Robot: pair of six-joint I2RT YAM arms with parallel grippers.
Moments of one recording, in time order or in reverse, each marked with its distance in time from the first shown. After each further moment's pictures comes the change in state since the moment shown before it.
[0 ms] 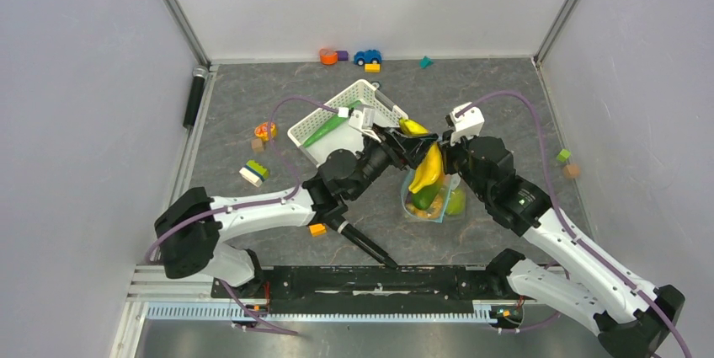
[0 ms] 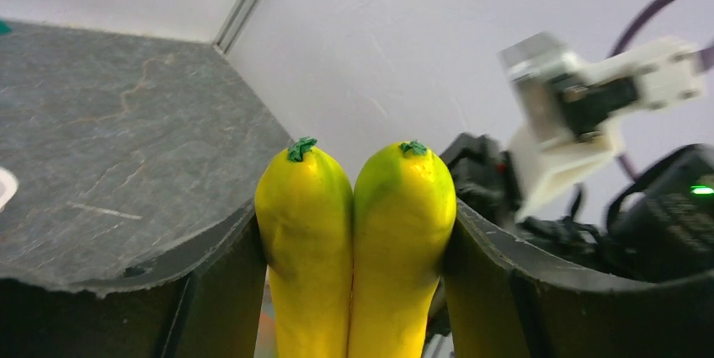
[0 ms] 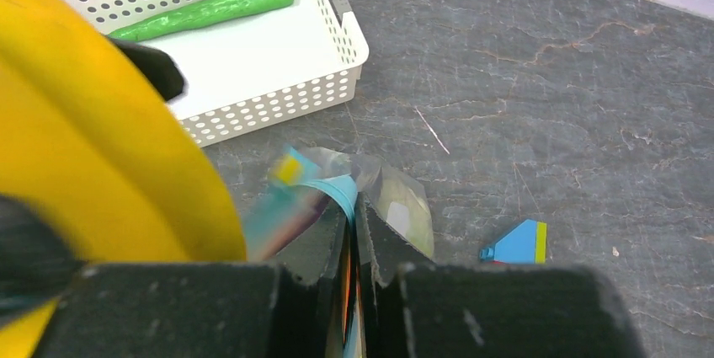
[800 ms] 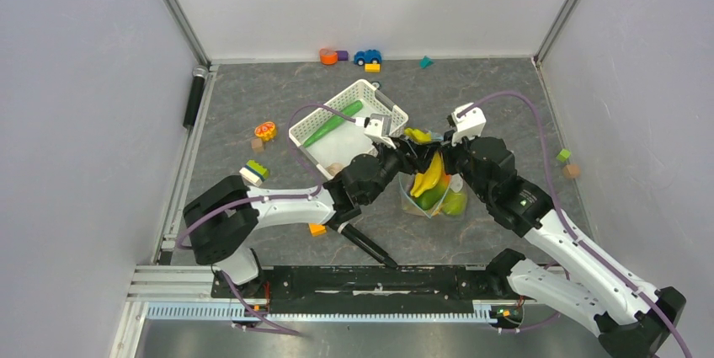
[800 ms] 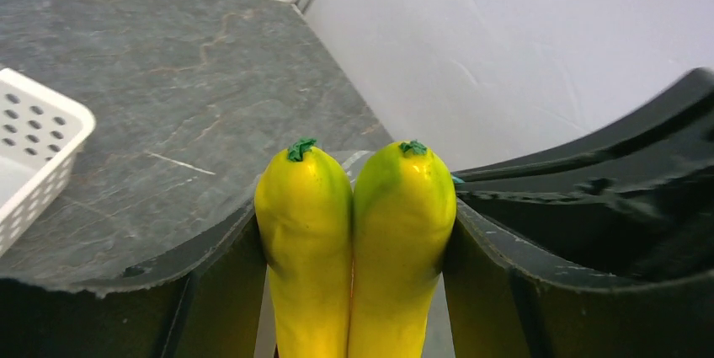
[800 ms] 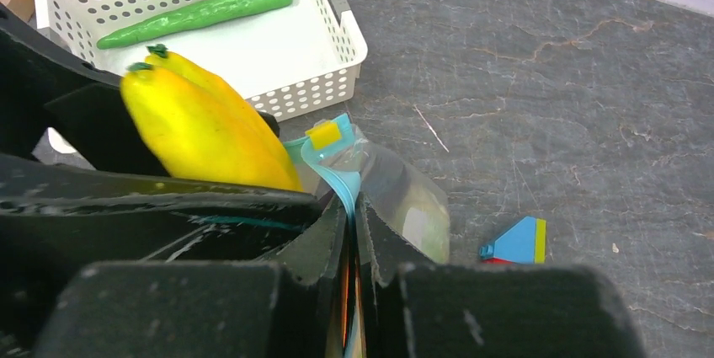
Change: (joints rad) left arm -0.006 0.140 0.000 0.036 -0.071 0.026; right arm 0.000 -0.010 0.000 -0.008 0.003 0.007
